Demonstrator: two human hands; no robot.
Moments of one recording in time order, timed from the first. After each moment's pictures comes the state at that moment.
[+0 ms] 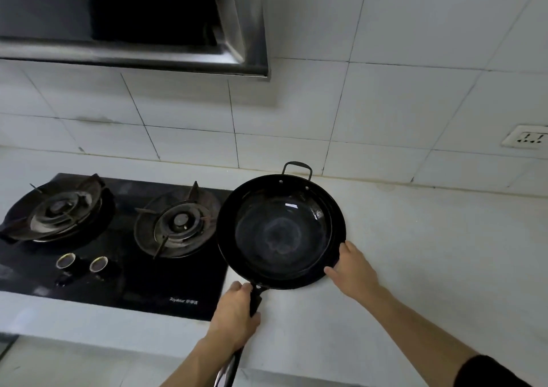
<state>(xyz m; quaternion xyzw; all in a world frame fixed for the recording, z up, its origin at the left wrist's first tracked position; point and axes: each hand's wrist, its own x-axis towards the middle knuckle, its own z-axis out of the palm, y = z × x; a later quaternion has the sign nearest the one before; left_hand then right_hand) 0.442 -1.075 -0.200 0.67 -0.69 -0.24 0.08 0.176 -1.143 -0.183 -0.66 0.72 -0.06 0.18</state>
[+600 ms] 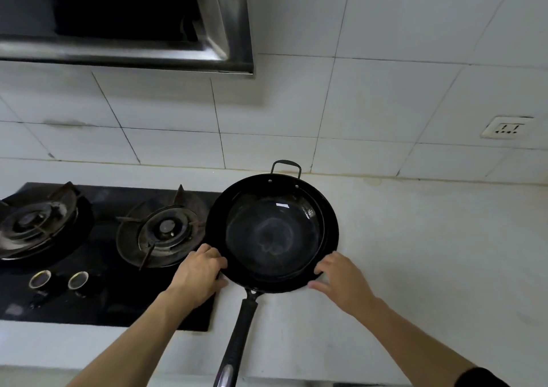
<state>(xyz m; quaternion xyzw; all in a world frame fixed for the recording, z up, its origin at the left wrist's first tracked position) 0.511 -1.160 -0.170 0.54 -0.84 -0.05 -0.05 0.180 -1.128 -0.197 -0.78 0.60 -0.09 0.15</state>
